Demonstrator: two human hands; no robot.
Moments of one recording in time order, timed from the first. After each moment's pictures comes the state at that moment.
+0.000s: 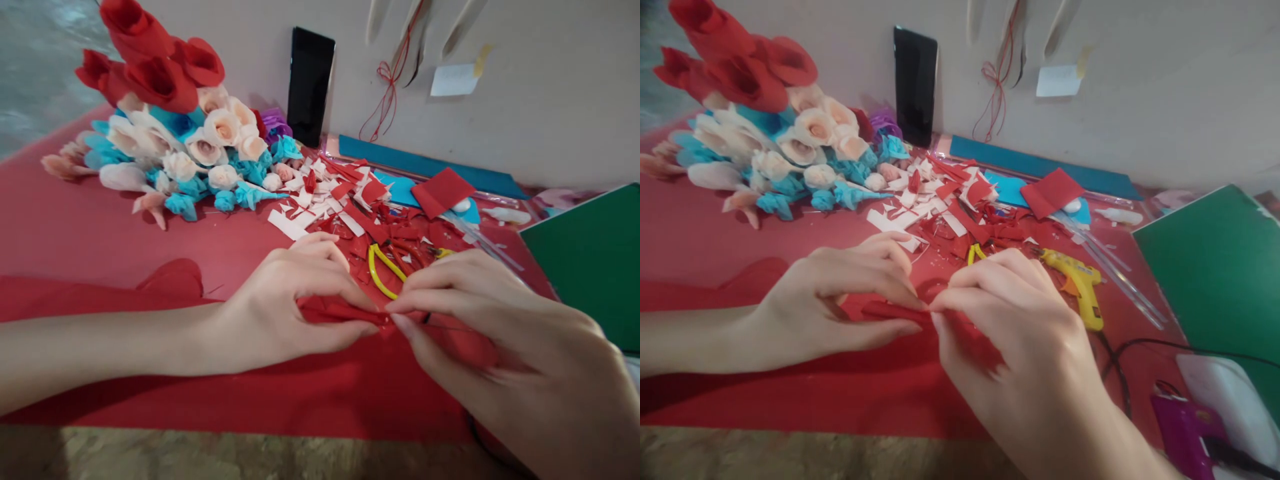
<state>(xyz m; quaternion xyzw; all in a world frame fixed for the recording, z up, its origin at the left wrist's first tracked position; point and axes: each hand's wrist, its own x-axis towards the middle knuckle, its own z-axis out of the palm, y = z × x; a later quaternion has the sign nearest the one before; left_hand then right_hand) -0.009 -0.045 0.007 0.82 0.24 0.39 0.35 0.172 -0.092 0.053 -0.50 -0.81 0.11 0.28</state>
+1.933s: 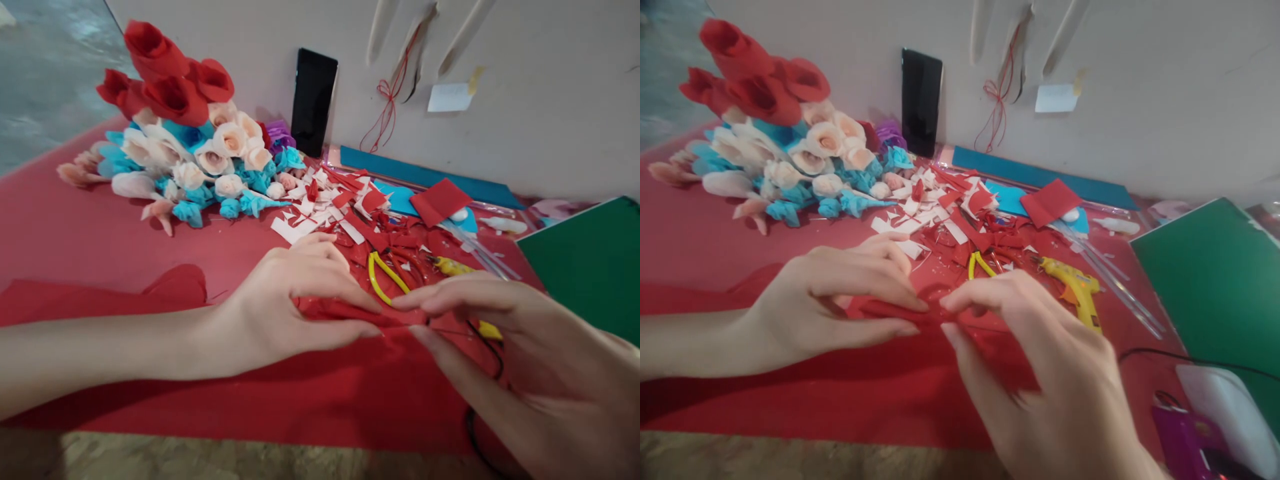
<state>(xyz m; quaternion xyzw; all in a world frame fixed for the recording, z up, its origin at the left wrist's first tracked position) -0.014 -0.042 0.014 0.81 0.22 0.41 0.36 0.179 -0.104 0.055 -0.53 -0.79 0.07 0.30</state>
